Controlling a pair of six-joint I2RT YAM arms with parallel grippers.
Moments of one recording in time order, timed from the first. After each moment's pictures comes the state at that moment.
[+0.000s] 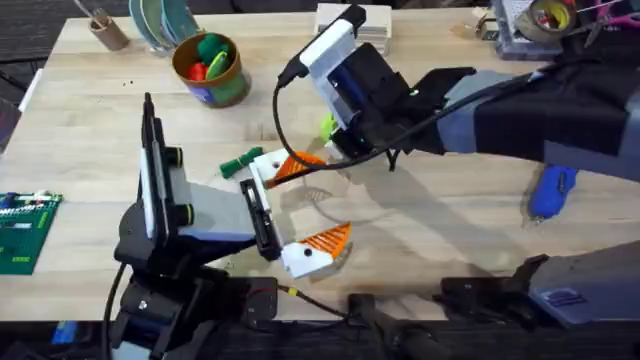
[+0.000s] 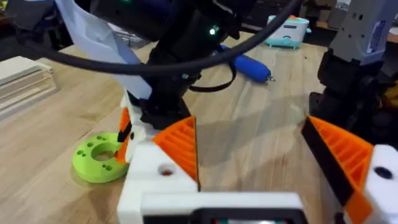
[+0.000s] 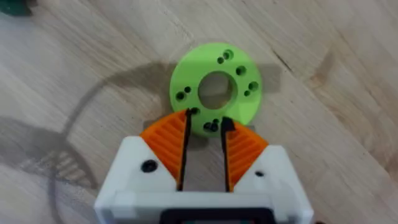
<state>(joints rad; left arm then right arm) -0.23 0.01 0.01 -0.09 0.97 -0.01 0.75 1.68 1.02 -0.40 0.16 -0.05</state>
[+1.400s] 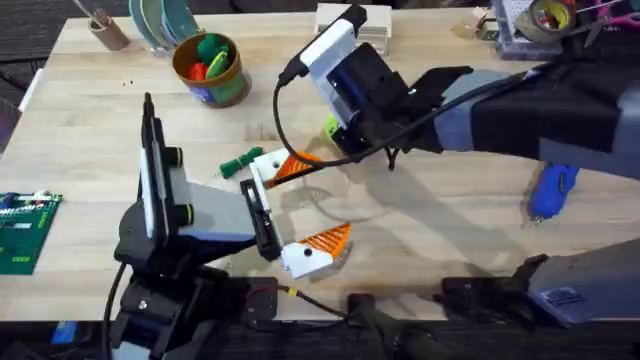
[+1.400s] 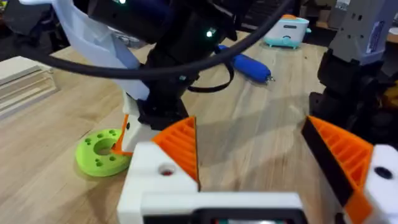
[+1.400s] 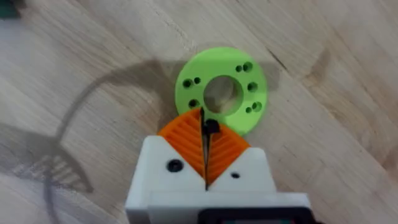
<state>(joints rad) -0.23 0.01 0.01 -0.09 0.97 -0.01 0.75 1.69 1.03 -0.40 0.17 -0.05</state>
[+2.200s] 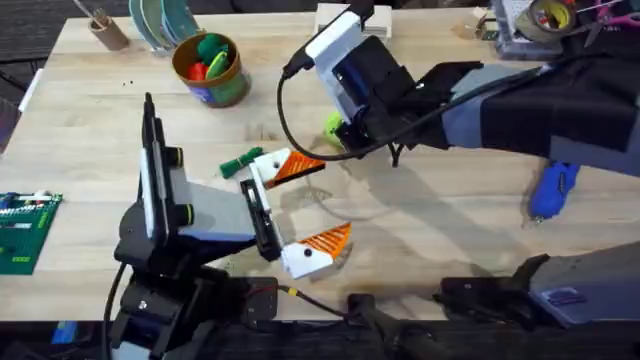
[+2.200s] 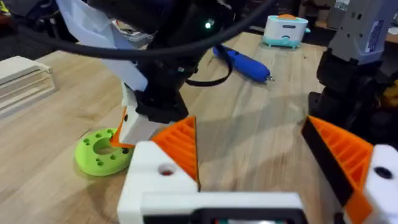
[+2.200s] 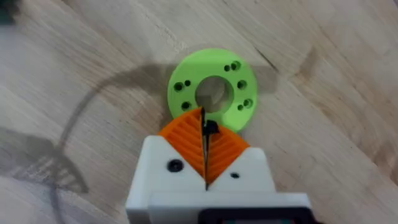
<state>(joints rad) -0.23 0.01 0.01 -0.09 0.98 -0.01 0.73 1.67 1.03 -0.41 0.17 -0.05</state>
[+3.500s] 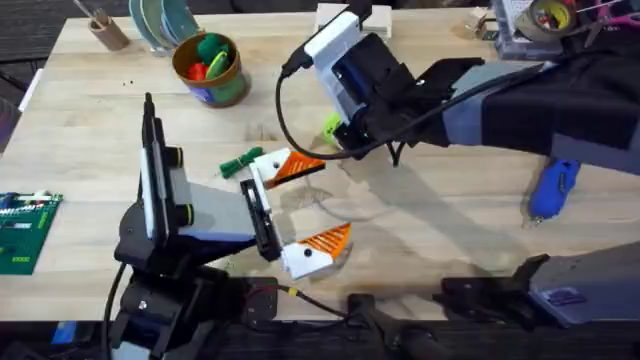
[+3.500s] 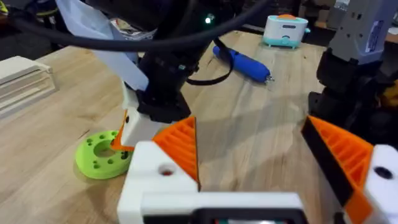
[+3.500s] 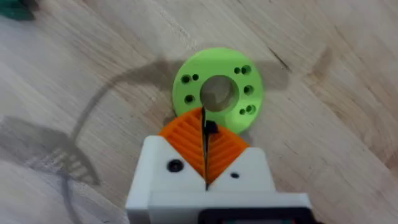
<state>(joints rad) -0.23 0.01 0.01 -0.09 0.98 -0.01 0.73 1.67 1.05 -0.44 0.12 -0.05</state>
